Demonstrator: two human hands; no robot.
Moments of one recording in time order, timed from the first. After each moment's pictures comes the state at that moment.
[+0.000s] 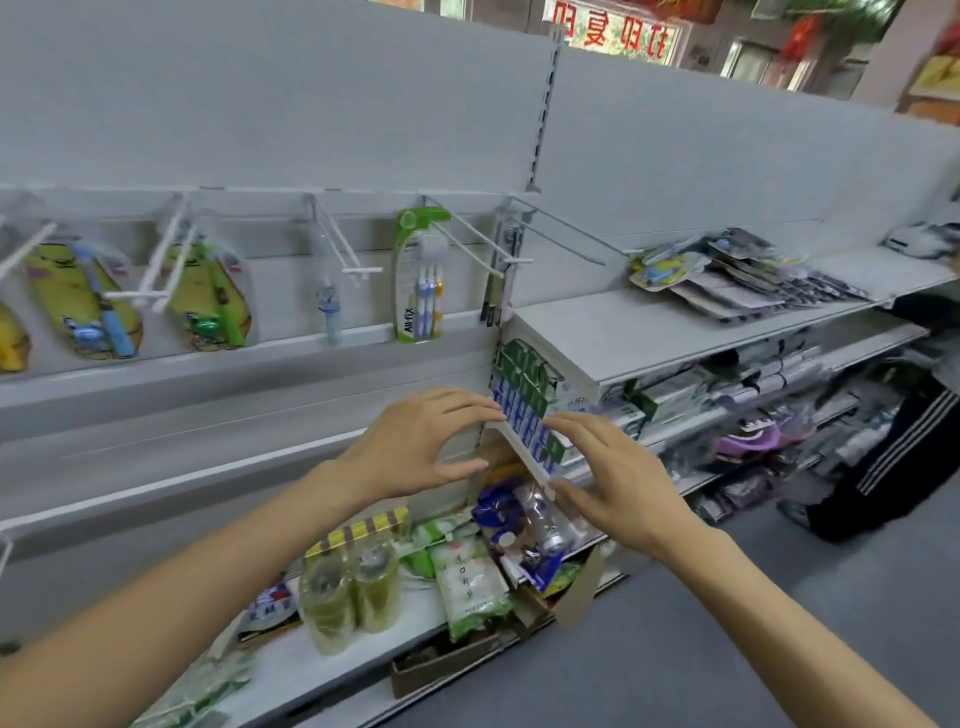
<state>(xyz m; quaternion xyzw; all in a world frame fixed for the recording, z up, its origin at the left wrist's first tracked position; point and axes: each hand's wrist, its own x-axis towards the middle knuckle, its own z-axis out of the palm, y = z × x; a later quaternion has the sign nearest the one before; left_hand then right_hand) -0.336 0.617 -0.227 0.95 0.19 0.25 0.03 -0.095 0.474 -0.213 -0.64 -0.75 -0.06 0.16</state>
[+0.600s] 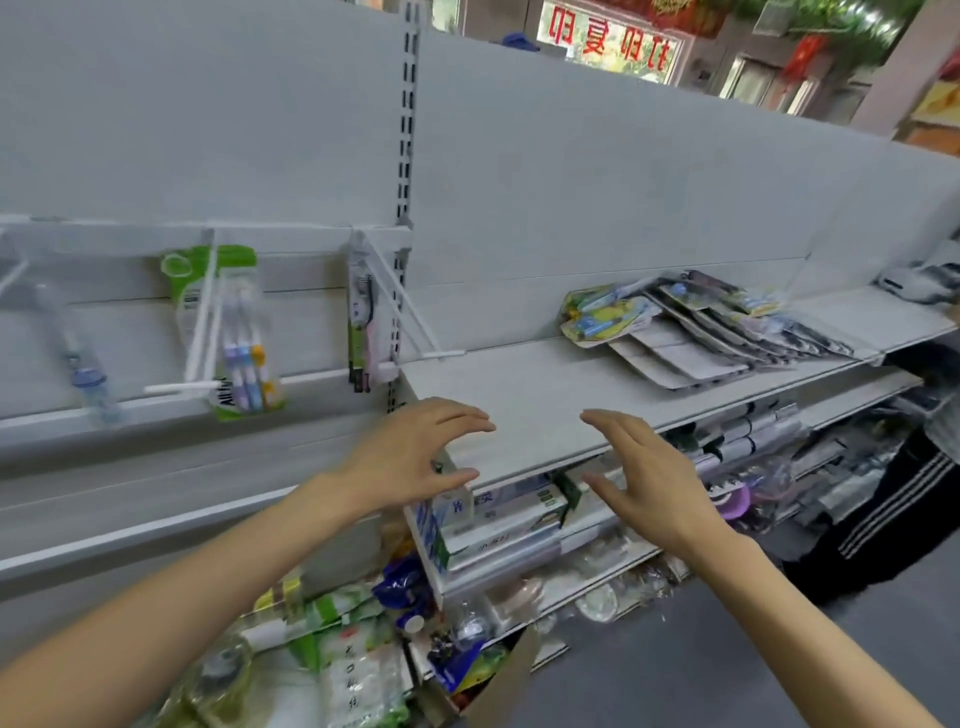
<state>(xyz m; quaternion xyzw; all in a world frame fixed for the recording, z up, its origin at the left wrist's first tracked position) -0.080 0.740 -0.227 0.94 0.24 0.24 0.07 0.194 0.594 -0.188 -0.67 -0.72 -0.07 0.16</state>
